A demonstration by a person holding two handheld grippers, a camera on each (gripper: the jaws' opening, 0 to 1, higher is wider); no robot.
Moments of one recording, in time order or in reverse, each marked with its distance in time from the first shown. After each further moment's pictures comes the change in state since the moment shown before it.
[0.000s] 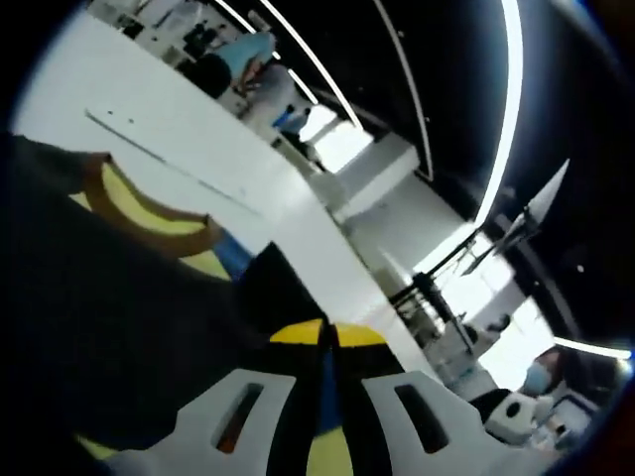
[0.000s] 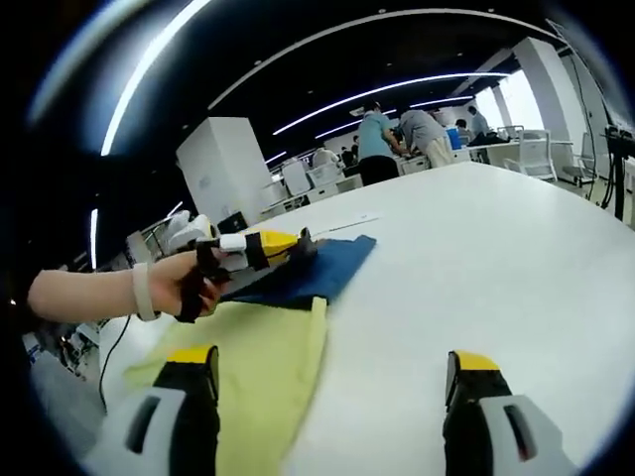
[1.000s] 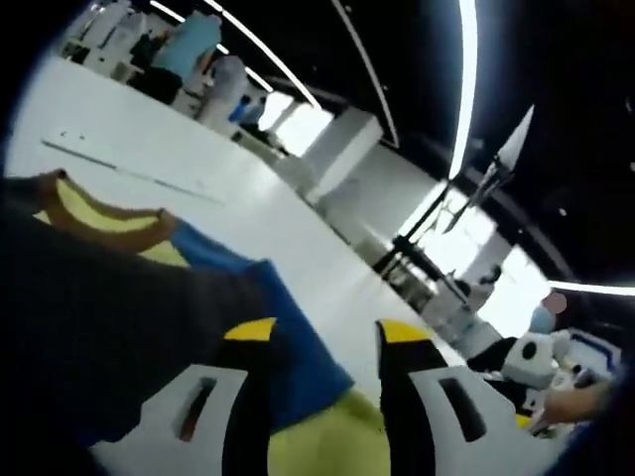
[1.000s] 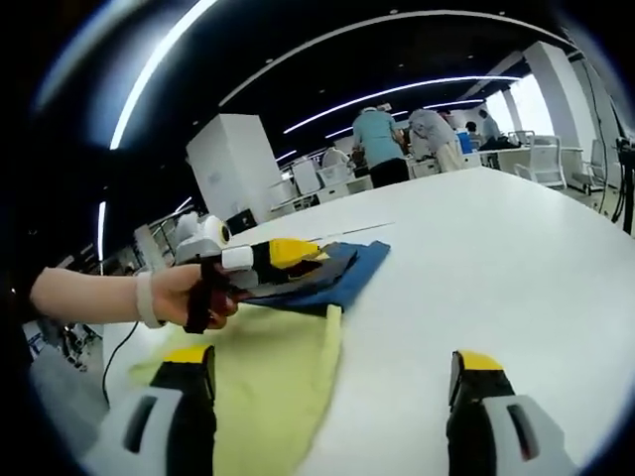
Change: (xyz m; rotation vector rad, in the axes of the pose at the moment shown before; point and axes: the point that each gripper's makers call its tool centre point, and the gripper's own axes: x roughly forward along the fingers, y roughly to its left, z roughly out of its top) left arm -0.006 -0.028 -0.021 0.237 0.081 -0.112; right arm 0.004 0.012 0.011 -0.040 0.009 0.044
